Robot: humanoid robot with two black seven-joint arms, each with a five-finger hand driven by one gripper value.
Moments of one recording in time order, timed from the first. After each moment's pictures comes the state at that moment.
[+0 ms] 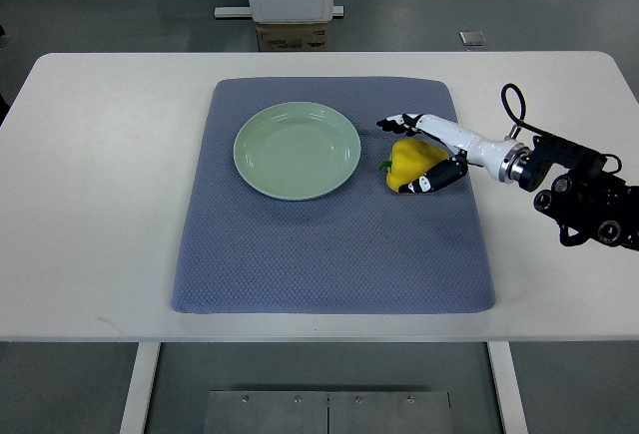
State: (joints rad) left arm 0.02 0.00 -0.11 -0.22 0.09 0.18 -0.17; right arm 1.04 -0.31 -0.02 0.74 -0.92 -0.01 0.49
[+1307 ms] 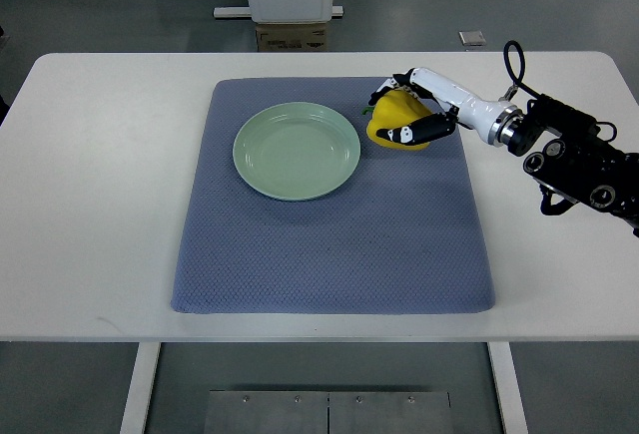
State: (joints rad) left arm 0.02 0.00 -0.11 -0.22 0.09 0.18 -0.17; right arm 1.13 -0.26 0.05 0.73 -0.81 0.00 0.44
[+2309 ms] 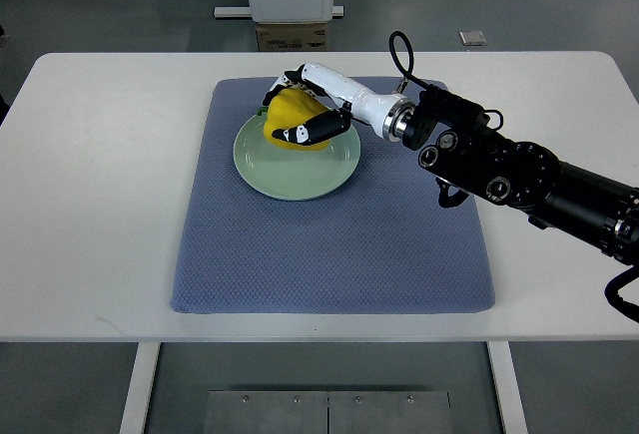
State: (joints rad) left arm 0.02 0.00 -0.11 -0.22 0.09 0.18 -0.17; right arm 1.20 0.00 0.04 0.65 -0.78 -0.01 0.37
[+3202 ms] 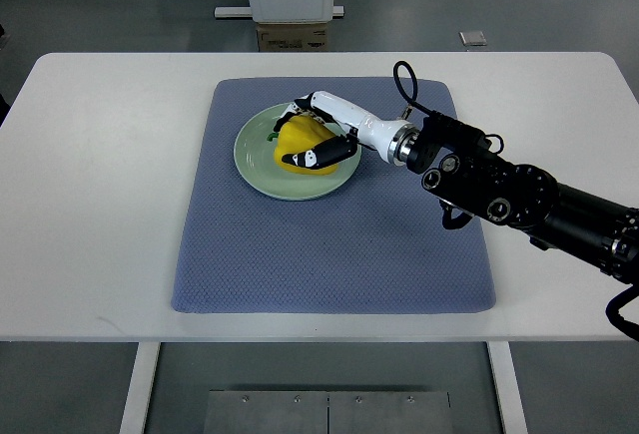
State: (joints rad) left arm 0.02 0.00 -0.11 -0.22 0.09 0.18 -0.17; right arm 1.13 0.00 0.03 0.66 -0.79 -0.01 0.36
